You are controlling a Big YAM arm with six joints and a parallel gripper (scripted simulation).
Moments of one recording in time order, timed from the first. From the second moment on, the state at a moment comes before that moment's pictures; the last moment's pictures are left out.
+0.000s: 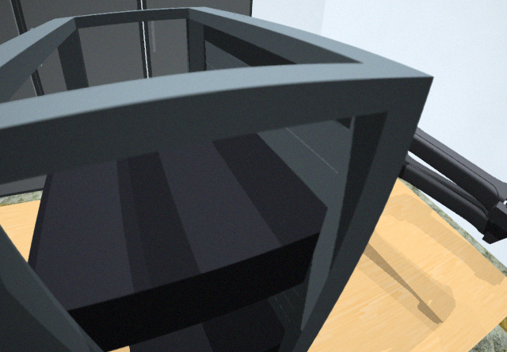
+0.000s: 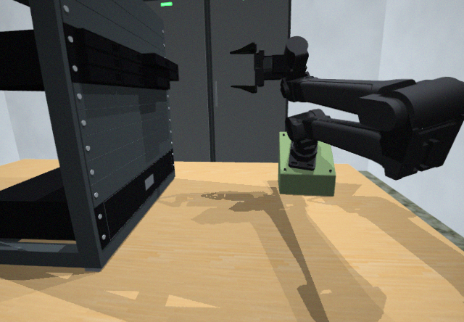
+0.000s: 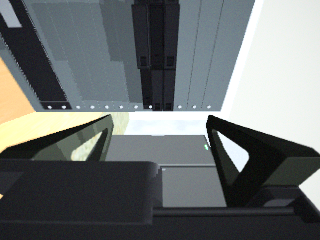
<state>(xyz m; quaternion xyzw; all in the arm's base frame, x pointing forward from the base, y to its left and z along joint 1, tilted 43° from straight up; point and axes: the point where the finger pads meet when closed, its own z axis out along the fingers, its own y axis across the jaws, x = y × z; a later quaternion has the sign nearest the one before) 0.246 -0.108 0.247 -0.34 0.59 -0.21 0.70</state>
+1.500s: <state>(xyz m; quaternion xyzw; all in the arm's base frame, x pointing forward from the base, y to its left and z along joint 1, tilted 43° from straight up) 0.330 -0.101 0.239 -0.33 0.59 -0.21 0.71</state>
